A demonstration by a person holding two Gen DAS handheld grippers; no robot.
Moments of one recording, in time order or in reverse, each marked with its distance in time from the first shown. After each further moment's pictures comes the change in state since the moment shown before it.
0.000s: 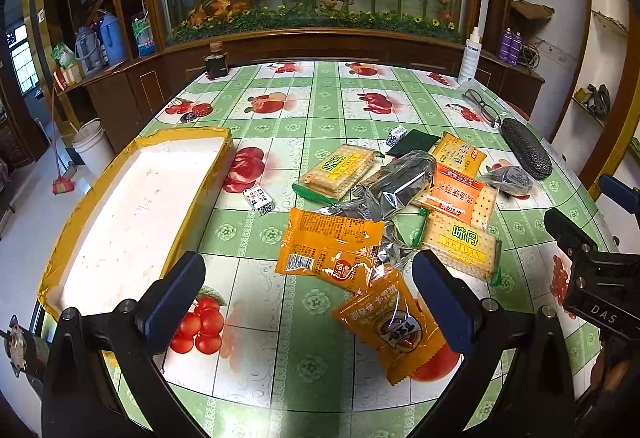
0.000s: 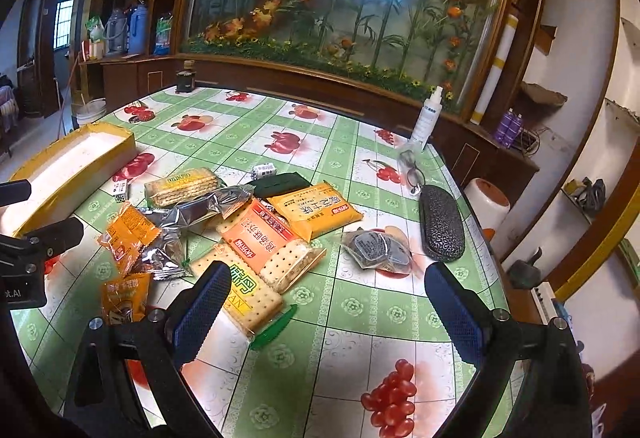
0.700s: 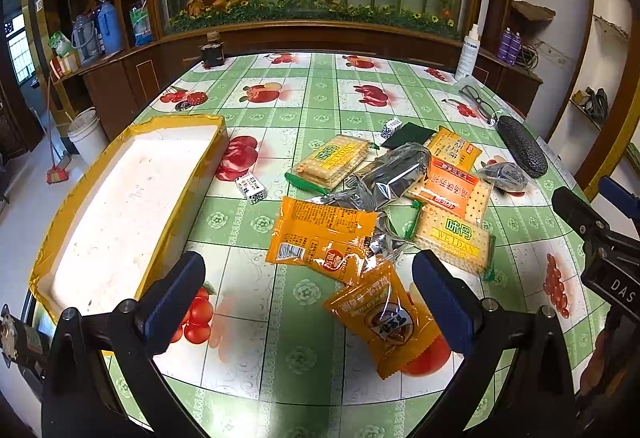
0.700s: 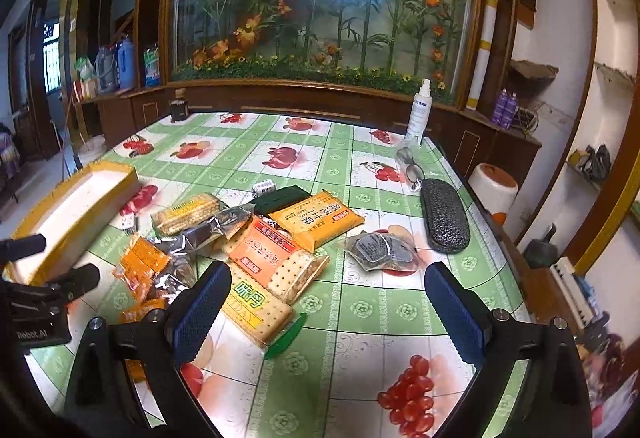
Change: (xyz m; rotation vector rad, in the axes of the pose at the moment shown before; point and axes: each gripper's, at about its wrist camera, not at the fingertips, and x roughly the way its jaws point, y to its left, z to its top) left arm 0.001 0.000 -0.002 -0.023 0.029 -0.028; right arm -0.008 -0.015 -0.001 0.142 -0.030 0.042
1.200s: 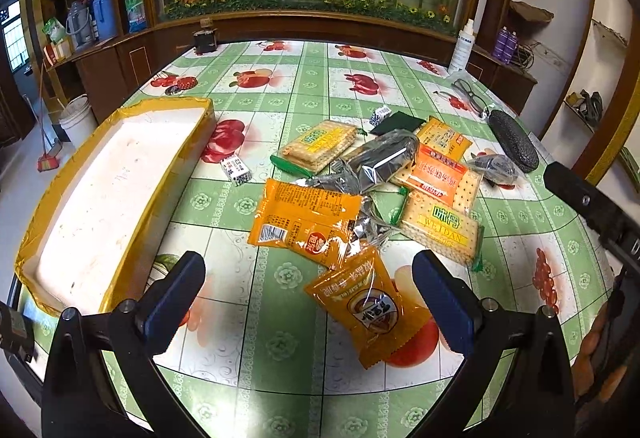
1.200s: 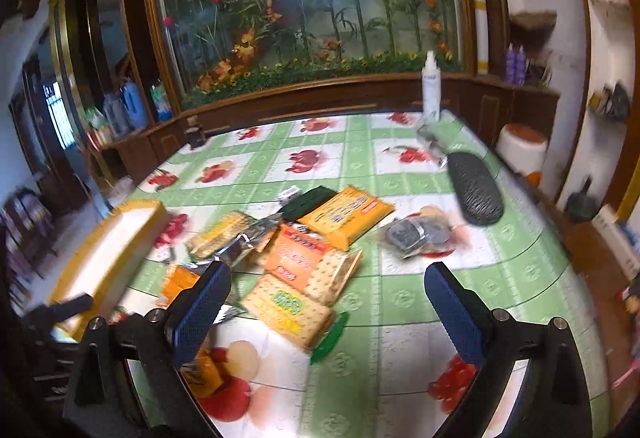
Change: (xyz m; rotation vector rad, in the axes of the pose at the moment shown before) left arm 0.005 -0.007 -0.011 -0.021 0.039 -0.032; right arm 0.007 -0.021 -0.002 0.216 0.028 0.174
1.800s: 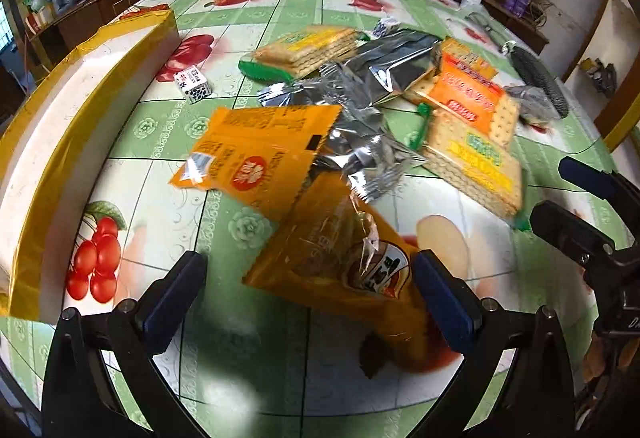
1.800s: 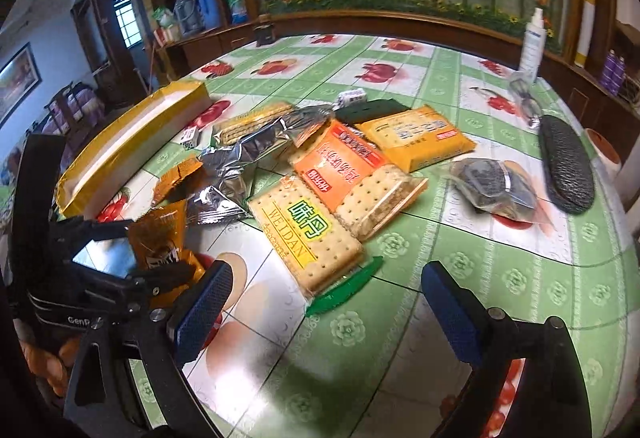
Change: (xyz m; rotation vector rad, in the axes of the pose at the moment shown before) left arm 0.068 -0.014 -0.026 0.001 0.211 0.002; right arm 0.067 0.005 -0.038 -0.308 0.271 0.205
